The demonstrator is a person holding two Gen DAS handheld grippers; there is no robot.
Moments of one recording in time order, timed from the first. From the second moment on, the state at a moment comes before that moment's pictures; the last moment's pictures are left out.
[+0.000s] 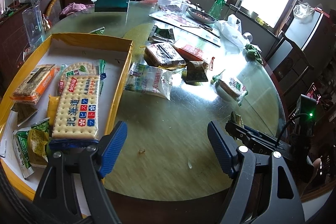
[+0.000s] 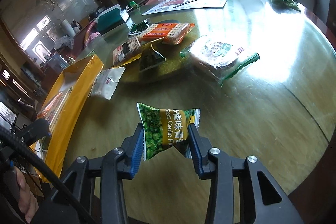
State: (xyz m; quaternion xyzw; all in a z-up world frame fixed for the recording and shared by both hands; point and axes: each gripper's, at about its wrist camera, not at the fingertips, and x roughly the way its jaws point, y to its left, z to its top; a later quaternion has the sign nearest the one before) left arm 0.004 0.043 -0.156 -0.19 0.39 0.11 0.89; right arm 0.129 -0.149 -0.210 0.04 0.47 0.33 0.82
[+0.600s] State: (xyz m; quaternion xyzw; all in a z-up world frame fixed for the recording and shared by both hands) left arm 0.040 0.050 -0.166 -0.18 0.43 0.13 0.88; right arm 0.126 -0.155 -0.213 0.05 0.46 0.34 0.81
